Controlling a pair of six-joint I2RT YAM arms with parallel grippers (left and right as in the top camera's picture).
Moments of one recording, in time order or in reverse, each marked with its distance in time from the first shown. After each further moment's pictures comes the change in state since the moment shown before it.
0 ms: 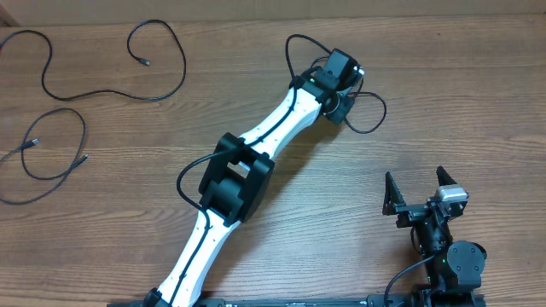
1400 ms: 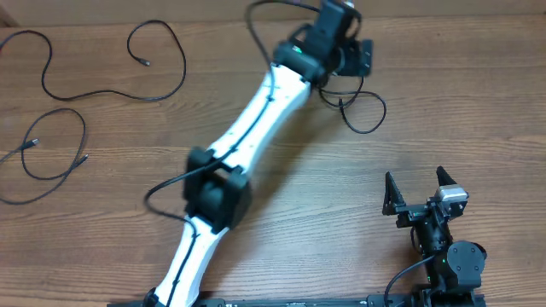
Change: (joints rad) left arm 0.008 -0.126 0.205 -0.041 0.019 -0.454; right arm 0.000 0.000 0.000 0.000 0.000 0.000
